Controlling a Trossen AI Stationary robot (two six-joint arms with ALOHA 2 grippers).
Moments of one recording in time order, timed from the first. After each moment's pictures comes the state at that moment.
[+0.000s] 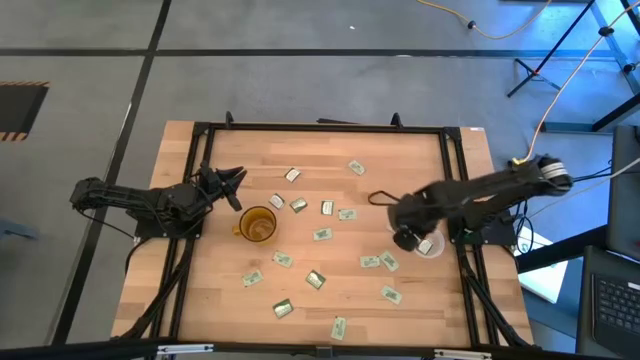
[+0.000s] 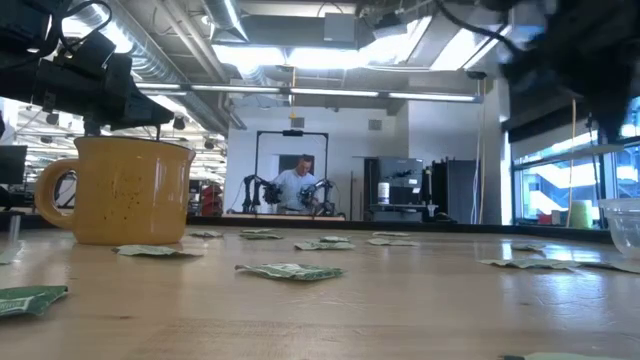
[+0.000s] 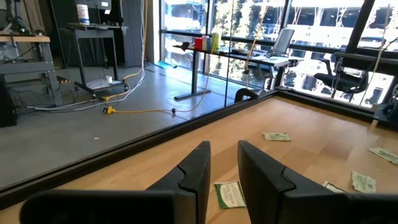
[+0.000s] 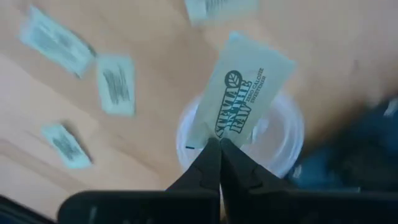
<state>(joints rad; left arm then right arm) -0.09 0.15 0.01 0.07 -0.86 -0.17 0.24 1.31 0.98 -1.27 -0.10 1.07</state>
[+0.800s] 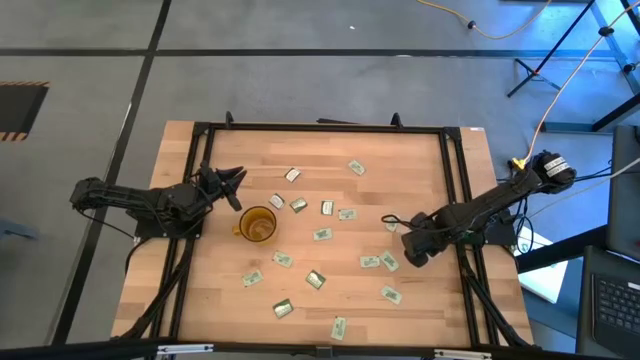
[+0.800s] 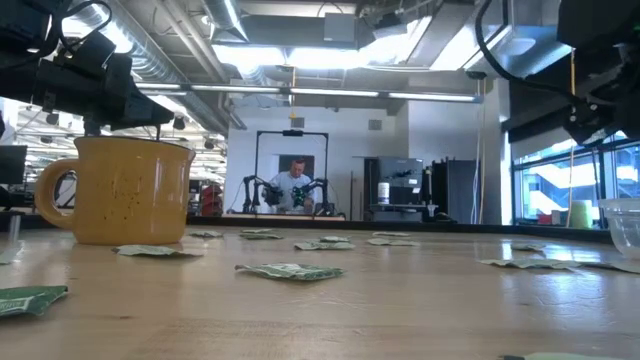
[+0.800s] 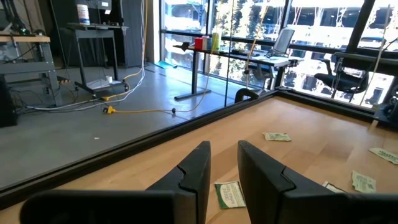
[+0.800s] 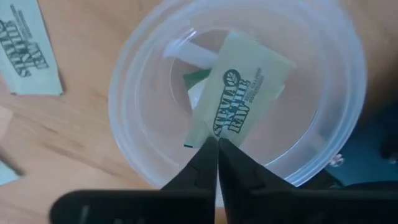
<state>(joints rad) -0.09 0.15 0.01 0.07 -0.86 -0.17 0.43 1.26 0.67 -1.02 -0.12 1.35</state>
